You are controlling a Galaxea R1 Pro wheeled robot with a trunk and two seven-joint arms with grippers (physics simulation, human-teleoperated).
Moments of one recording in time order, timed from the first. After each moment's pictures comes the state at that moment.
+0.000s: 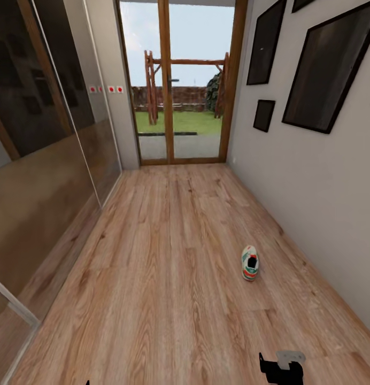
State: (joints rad) left arm -0.15 0.15 0.13 -0.31 0.13 -0.65 -0.12; right arm -0.46 -0.08 0.00 -0.03 0.00 -0.49 -0.12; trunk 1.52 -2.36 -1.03
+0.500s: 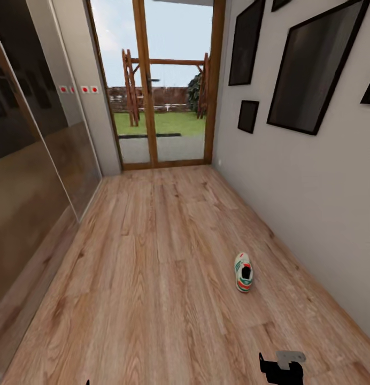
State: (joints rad) left arm -0.15 0.15 0.13 -0.31 0.13 -0.65 -0.12; right arm -0.46 -0.08 0.00 -0.03 0.00 -0.49 -0.12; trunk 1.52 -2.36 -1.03
